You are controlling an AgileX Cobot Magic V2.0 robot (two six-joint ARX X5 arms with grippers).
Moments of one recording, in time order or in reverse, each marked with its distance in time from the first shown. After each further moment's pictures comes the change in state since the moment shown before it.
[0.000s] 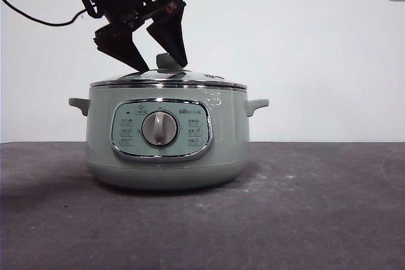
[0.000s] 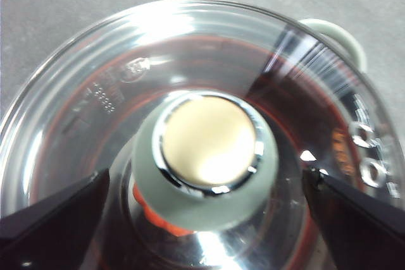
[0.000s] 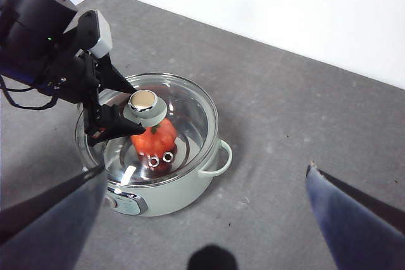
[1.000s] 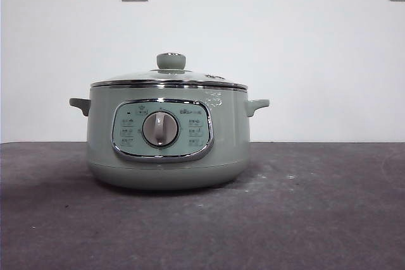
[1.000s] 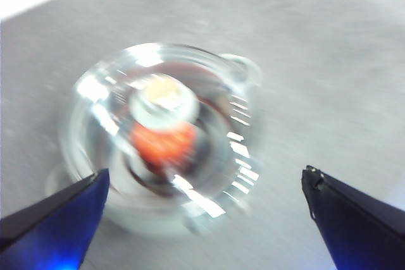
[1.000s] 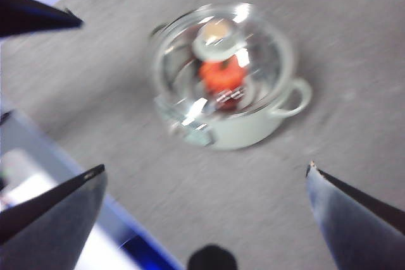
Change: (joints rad) left arm 0.000 -0.515 0.015 -0.370 0.044 -0.053; right arm 0.000 0.002 0.000 -0.189 -0.255 0.007
